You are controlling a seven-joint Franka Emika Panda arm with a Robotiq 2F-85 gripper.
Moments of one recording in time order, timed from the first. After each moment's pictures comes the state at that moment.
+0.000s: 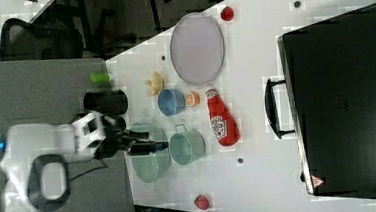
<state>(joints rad) -0.13 -0.12 0.16 -2.14 0.05 0.29 -0.41</state>
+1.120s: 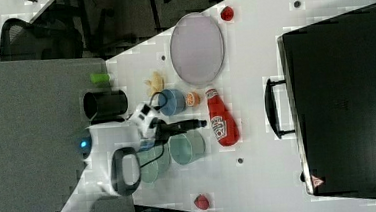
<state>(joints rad) -0.13 0.08 0.17 -2.42 0.05 0.87 -0.88</state>
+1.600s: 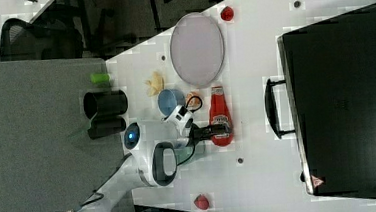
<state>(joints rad) -0.13 0.33 0.18 -2.46 0.01 1.06 -0.89</state>
